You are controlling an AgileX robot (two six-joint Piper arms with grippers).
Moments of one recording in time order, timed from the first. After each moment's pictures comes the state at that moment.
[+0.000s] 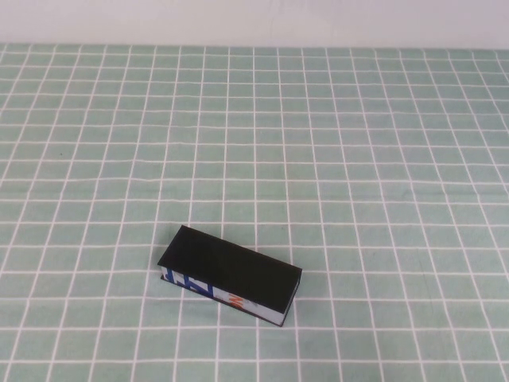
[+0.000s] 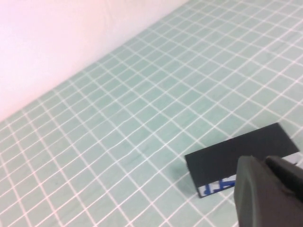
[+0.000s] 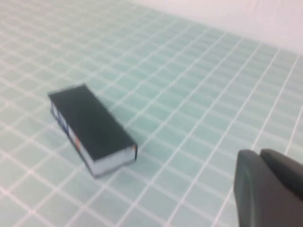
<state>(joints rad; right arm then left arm) 0.56 0.30 -0.40 0.03 0.45 -0.10 -0.48 0.50 -0.95 -0.07 0.94 0.37</state>
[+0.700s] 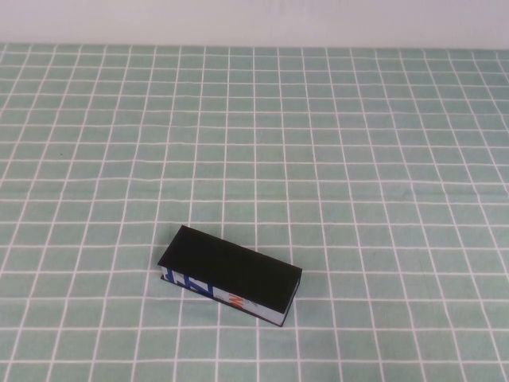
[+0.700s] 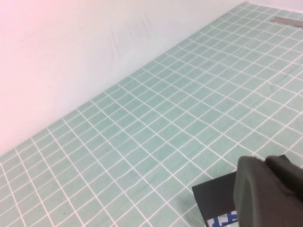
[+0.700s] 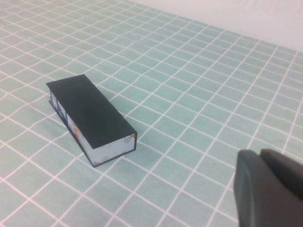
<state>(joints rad) 0.56 0.16 -0.29 0.02 0.44 -0.10 -0.48 0.50 -0.95 -0.10 0.85 0.38</state>
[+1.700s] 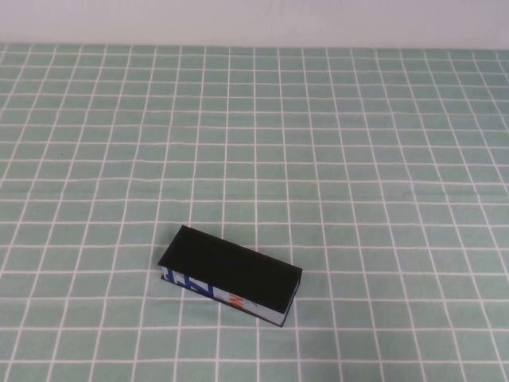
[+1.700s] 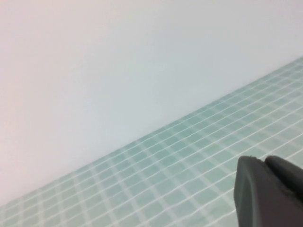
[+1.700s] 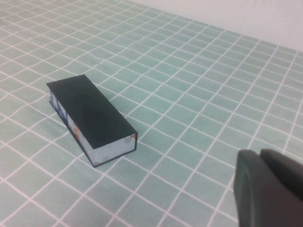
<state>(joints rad) 0.56 0.16 -0.29 0.02 0.44 -0.10 -0.41 0.31 -0.34 -0.06 0.14 0.39</state>
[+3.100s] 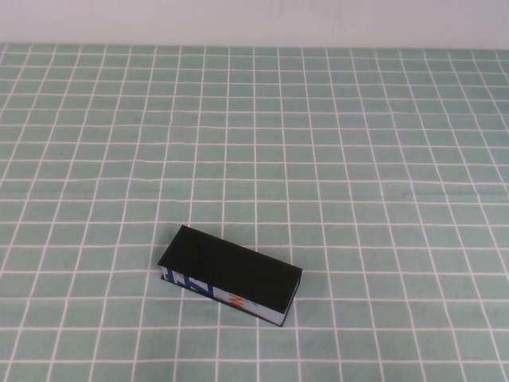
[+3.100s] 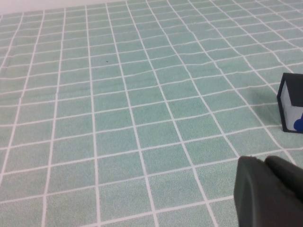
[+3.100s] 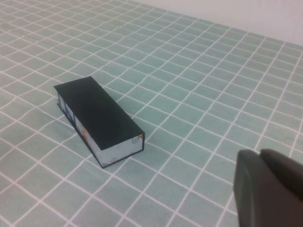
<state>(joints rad) 0.56 0.16 -0.29 0.06 0.44 -0.10 -0.19 -0.01 0.02 -0.06 0.35 0.12</state>
